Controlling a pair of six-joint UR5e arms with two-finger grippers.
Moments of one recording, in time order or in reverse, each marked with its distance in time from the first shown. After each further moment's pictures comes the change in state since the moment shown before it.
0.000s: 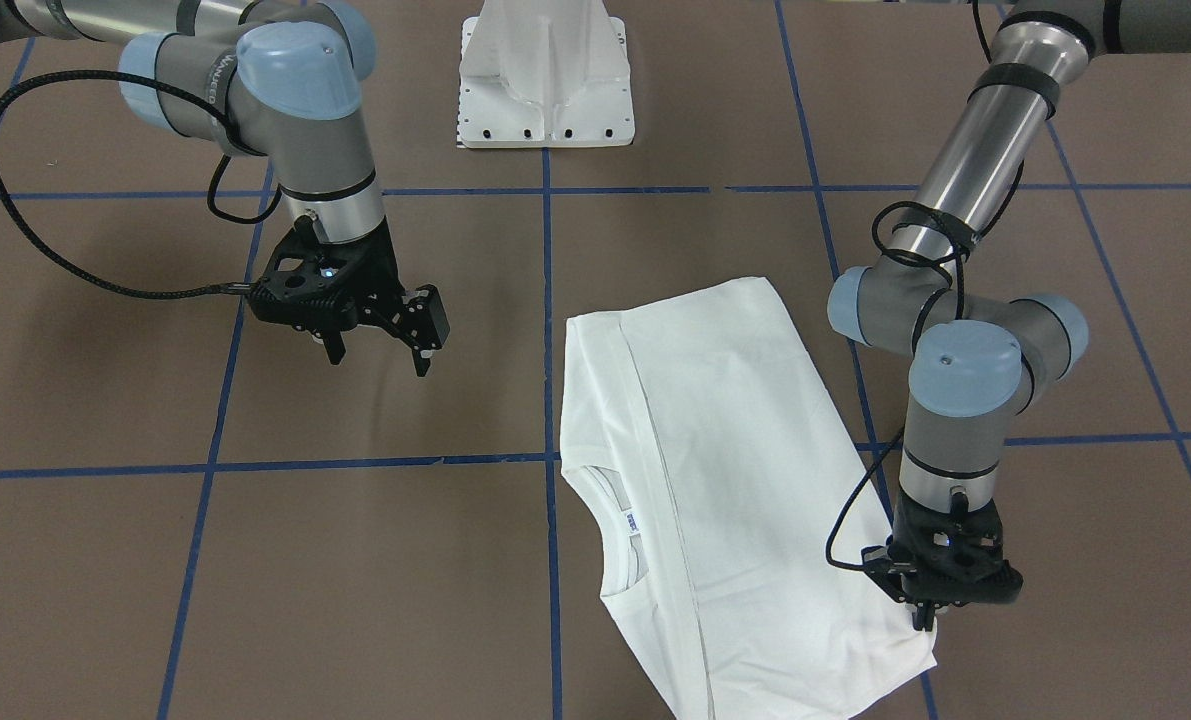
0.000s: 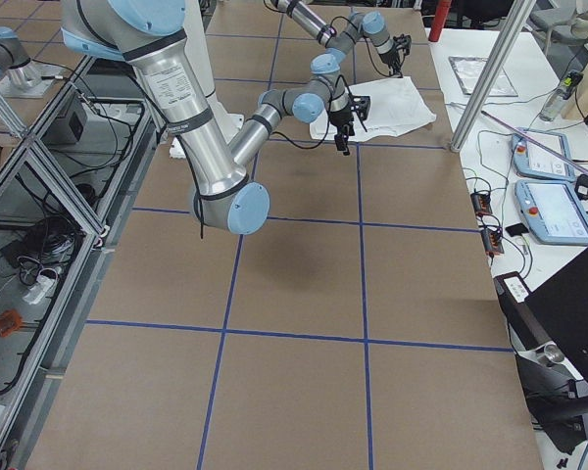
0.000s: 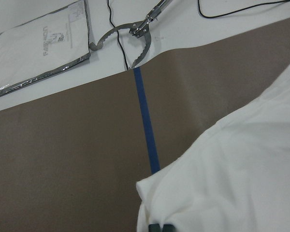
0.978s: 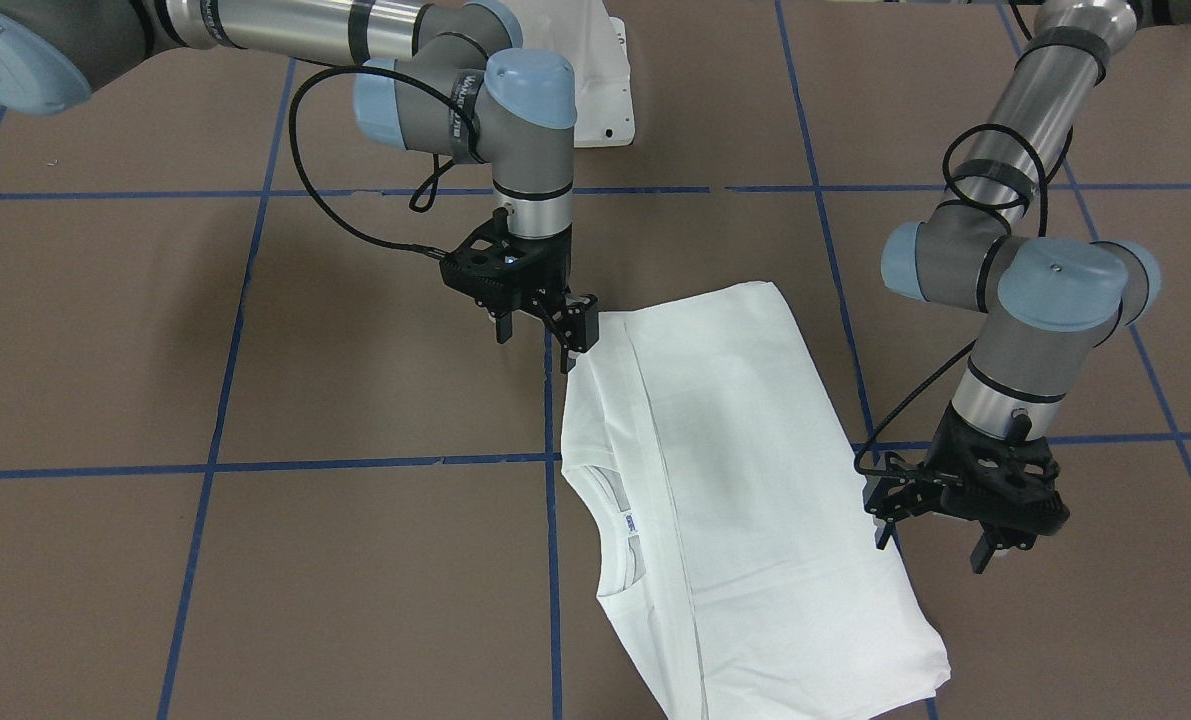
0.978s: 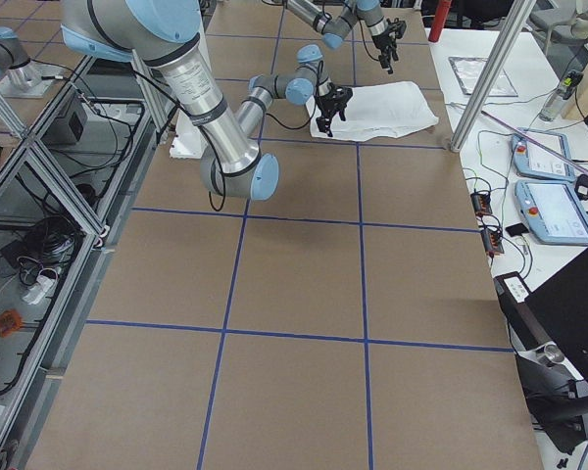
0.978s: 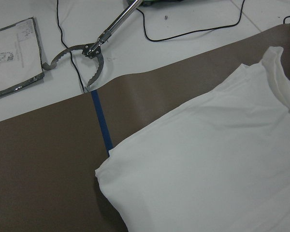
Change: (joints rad) left arm -0.043 0.188 -0.281 -0.040 -0.188 0.068; right arm -0.203 0.299 -0.337 0.005 -0.224 0.534
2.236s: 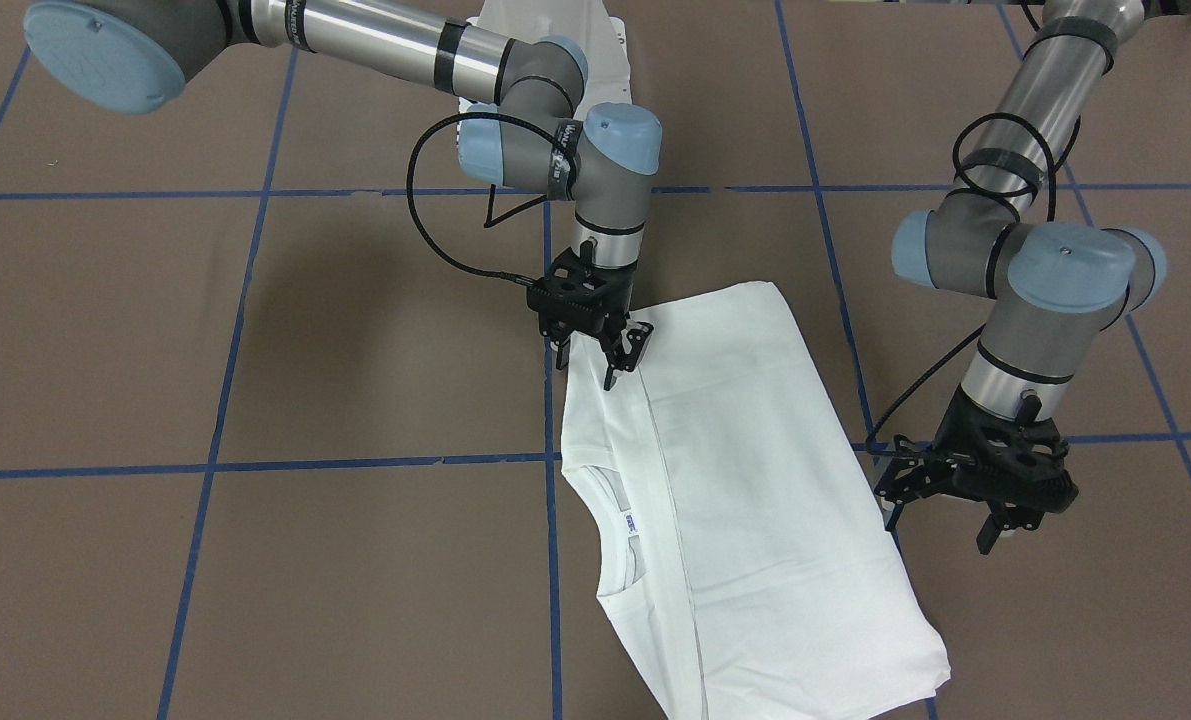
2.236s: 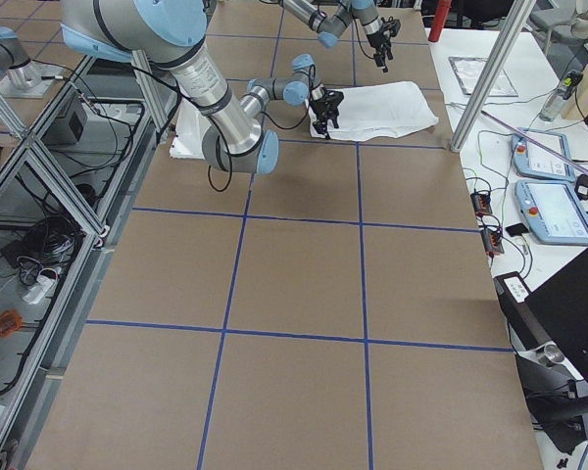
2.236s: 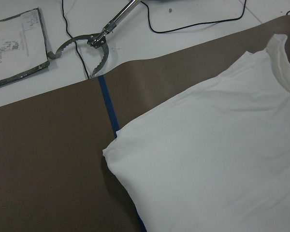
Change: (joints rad) left arm 0.007 0.050 -0.041 -0.014 0.001 -0.019; right arm -0.065 0.117 -0.257 0.071 -0.086 -0.071
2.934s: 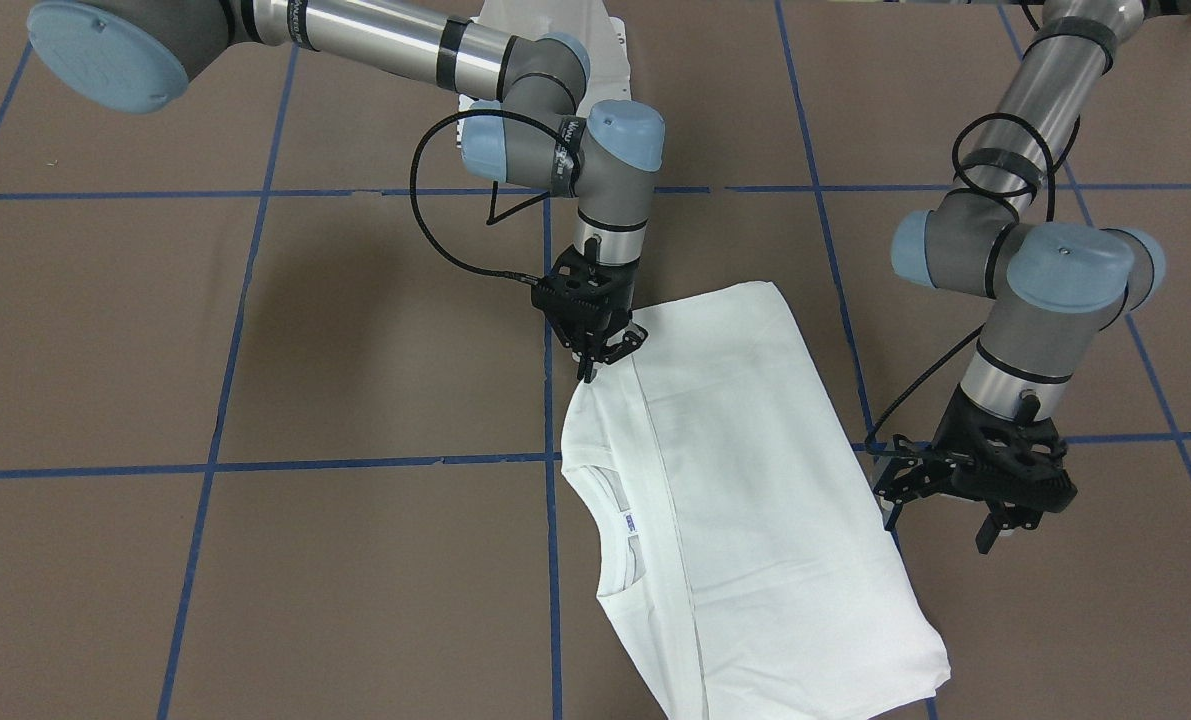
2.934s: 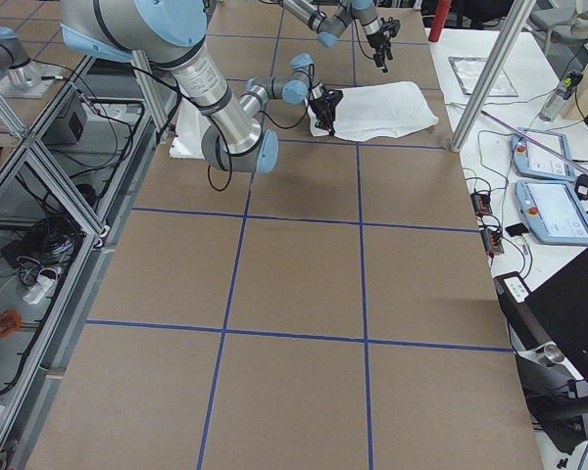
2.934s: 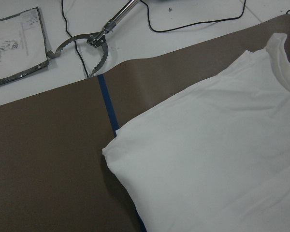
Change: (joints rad) left arm 0.001 0.001 0.000 0.000 0.000 0.000; right arm -0.001 0.004 0.014 -0.023 -0.006 -0.027
